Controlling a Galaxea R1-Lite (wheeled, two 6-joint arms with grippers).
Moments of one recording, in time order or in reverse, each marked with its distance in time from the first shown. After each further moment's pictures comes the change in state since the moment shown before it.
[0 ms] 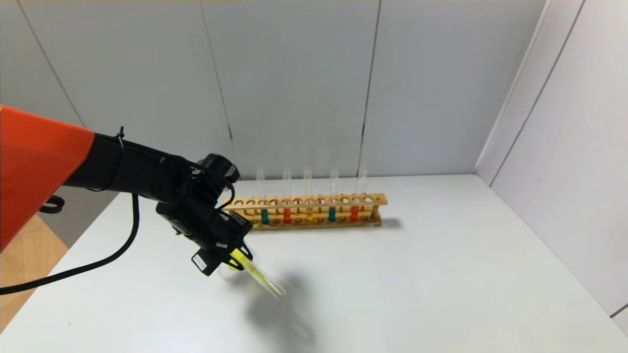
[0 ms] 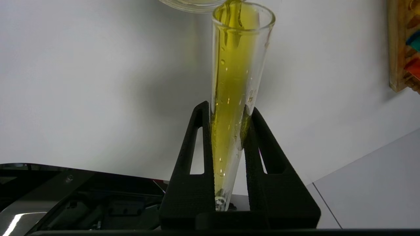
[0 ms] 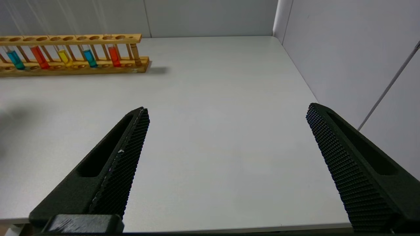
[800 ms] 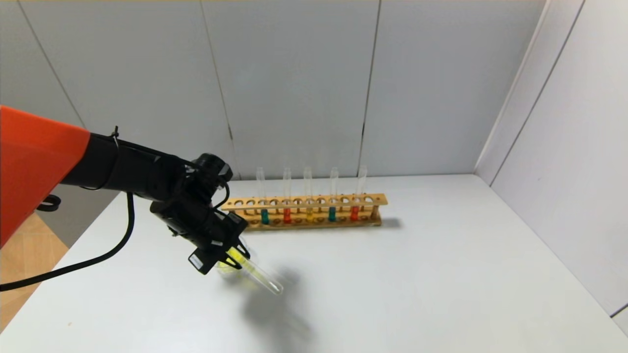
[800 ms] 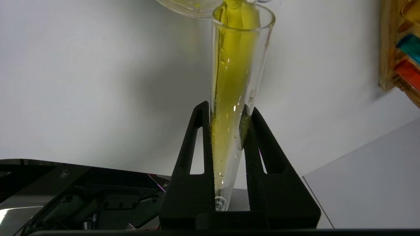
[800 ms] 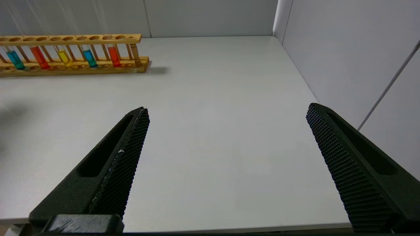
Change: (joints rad) left arm 0.034 0.004 0.001 0.001 -0.049 0.000; right arm 0.000 0.000 0.000 0.000 0.000 0.000
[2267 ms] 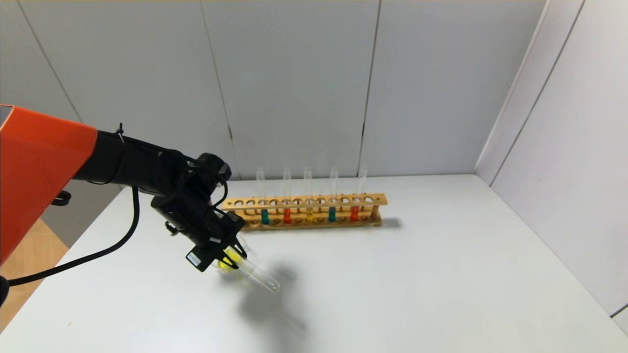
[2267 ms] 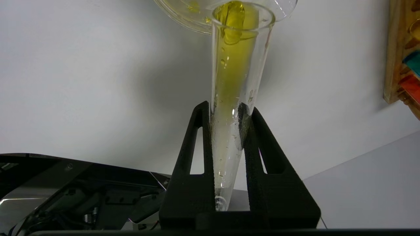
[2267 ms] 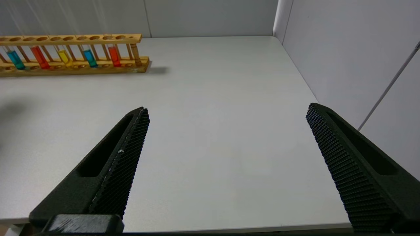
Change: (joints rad) left arm 0.023 0.041 -0.074 0.088 -0.005 0.004; right arm 0.000 0.000 0.000 0.000 0.000 0.000
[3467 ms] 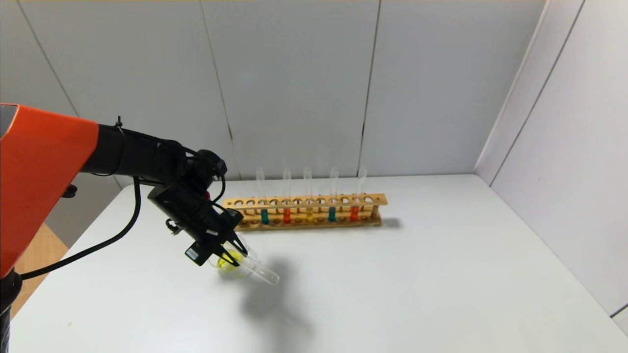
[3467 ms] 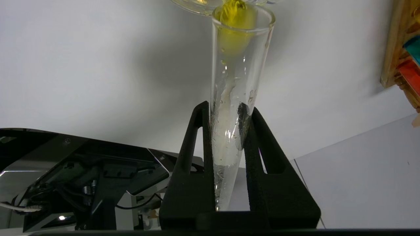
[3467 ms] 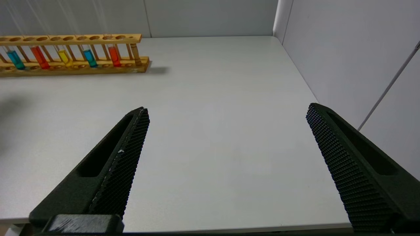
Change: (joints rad) left arm 0.037 0.042 -0.109 0.131 -0.108 0.029; right arm 0.000 0.000 0.000 0.000 0.000 0.000
